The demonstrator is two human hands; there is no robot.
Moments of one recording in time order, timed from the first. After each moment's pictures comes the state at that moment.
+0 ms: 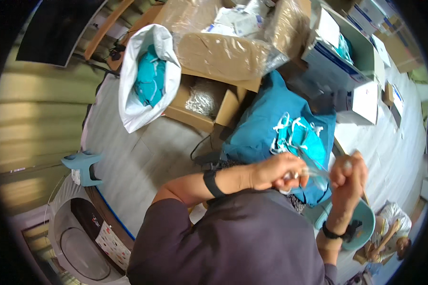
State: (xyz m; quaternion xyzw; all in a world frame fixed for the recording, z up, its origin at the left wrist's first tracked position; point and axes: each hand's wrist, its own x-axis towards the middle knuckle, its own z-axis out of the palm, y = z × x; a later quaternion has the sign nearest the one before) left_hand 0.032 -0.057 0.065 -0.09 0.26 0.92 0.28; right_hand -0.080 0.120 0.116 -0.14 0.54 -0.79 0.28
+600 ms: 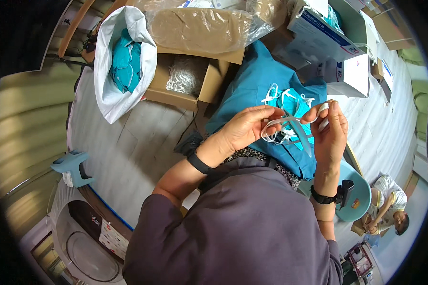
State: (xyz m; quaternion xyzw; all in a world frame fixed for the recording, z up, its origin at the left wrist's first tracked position) left_hand 0.044 -0.083 -0.002 -0.20 0.17 0.96 0.09; right_hand -0.082 0.070 0.077 -0.09 0.58 -0.75 0.31
